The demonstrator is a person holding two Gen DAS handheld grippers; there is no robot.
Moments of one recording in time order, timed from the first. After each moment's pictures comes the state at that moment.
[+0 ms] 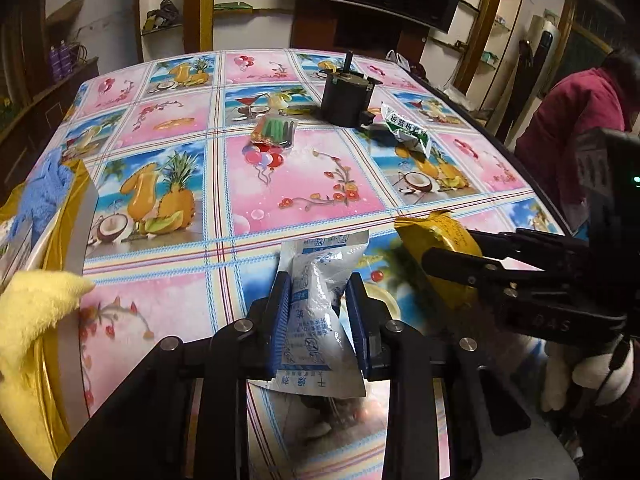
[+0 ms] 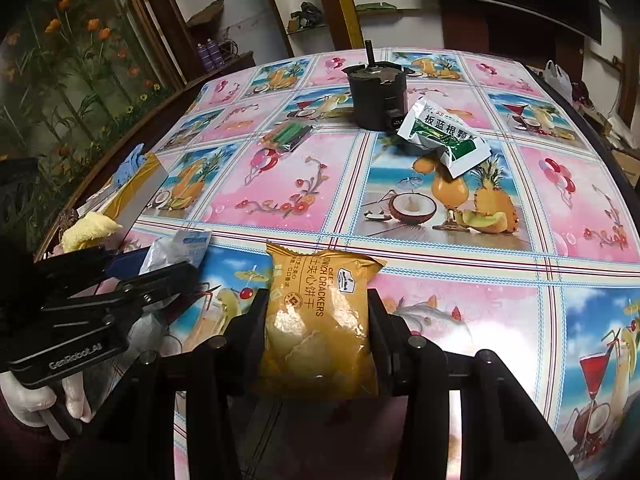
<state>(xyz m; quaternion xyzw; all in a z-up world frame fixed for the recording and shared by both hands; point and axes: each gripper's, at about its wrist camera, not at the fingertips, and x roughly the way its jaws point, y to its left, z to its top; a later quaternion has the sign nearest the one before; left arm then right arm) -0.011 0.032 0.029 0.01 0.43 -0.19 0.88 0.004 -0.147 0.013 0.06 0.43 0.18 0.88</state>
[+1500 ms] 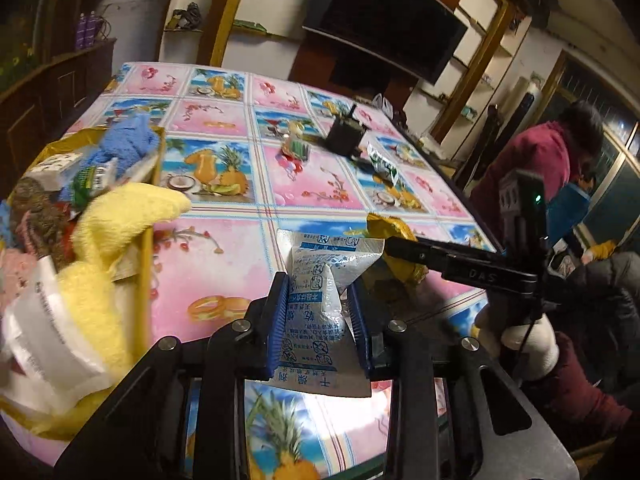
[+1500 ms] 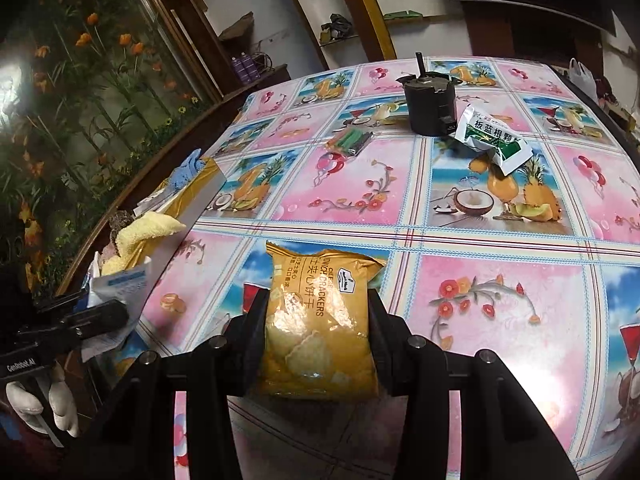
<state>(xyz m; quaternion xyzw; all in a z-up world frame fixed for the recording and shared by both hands) -0.094 0.137 0.077 -0.11 0.38 -0.23 0.89 -0.024 -0.124 0.026 0.10 0.41 0.24 0.87</state>
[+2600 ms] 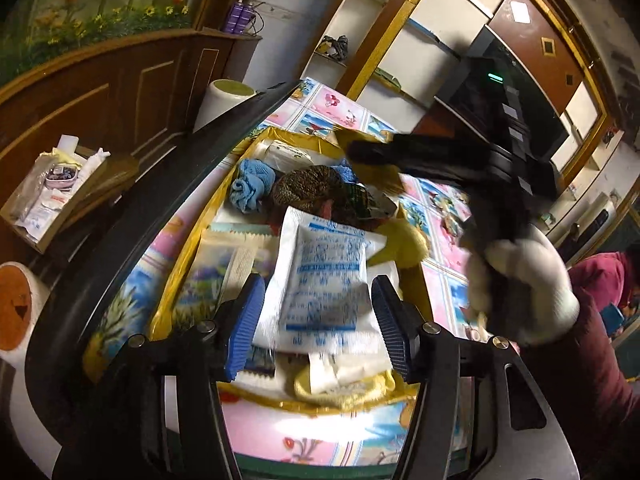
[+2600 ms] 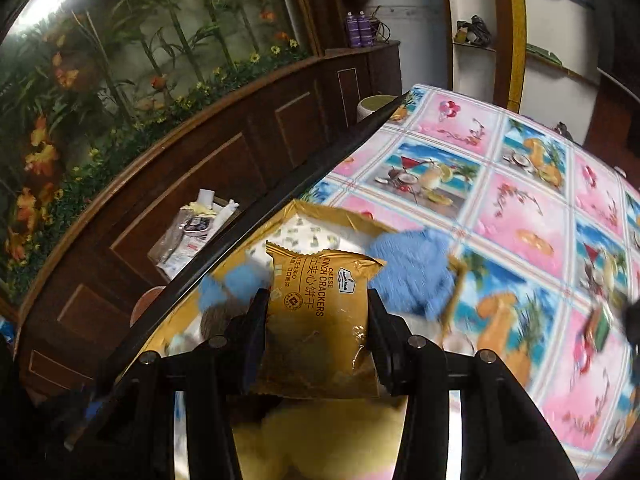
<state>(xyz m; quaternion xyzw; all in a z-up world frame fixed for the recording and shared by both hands) -0.134 0.312 0.058 -0.22 0.35 -0.04 0.91 0.068 0.187 0.085 -0.06 0.42 0.34 0.84</state>
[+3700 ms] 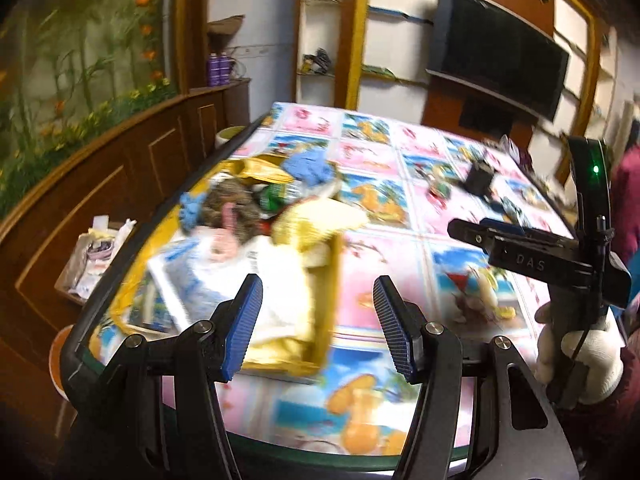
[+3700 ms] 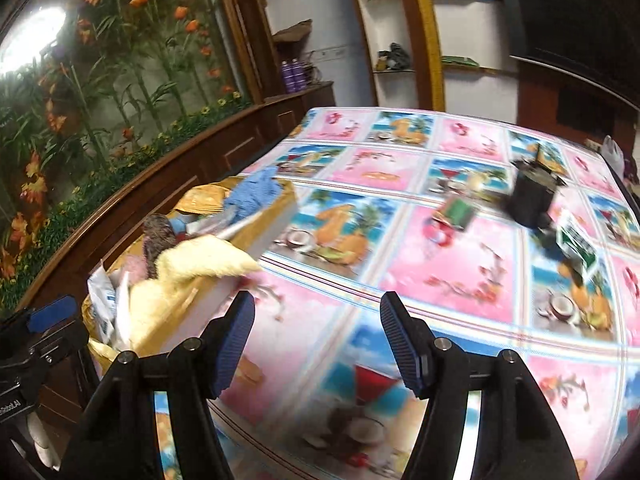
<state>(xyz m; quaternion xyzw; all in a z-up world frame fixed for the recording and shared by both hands) -0.153 0.164 0.085 -0.04 0.34 0.03 0.94 -0.011 -0.018 0.060 0.02 0.35 0.27 0.90</state>
